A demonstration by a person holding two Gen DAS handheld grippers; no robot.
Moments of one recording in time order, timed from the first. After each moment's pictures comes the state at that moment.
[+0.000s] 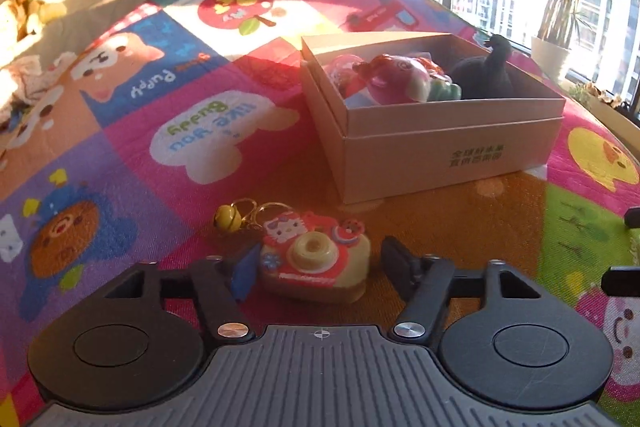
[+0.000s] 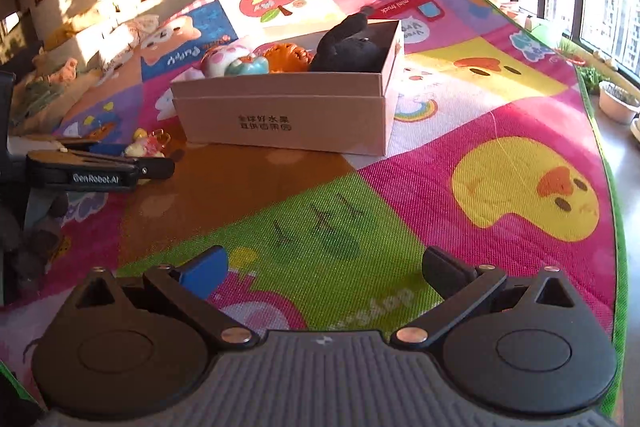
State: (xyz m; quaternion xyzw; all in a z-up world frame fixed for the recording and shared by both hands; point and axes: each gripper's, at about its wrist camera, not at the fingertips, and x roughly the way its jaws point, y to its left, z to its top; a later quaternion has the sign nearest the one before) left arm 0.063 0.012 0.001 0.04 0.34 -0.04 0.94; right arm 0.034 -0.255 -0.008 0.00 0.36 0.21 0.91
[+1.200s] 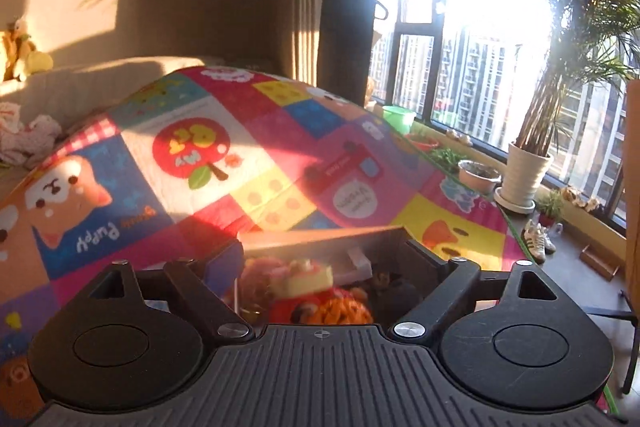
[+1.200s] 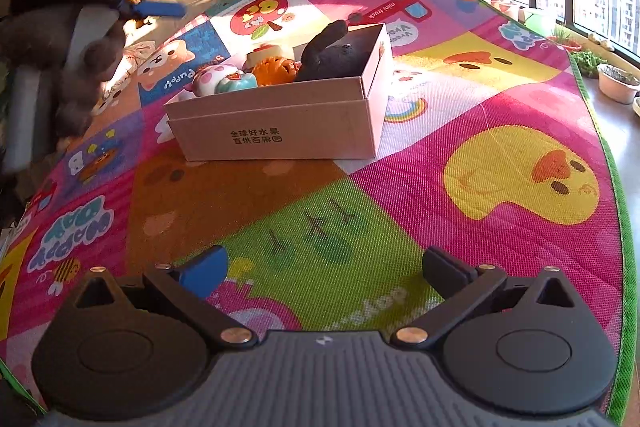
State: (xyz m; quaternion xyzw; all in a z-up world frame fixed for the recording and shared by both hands) left arm 0.132 -0.034 0.100 -0.03 0.22 -0.06 0.97; right arm 0.033 -0.264 -0.012 0.04 0.35 0.21 0.91
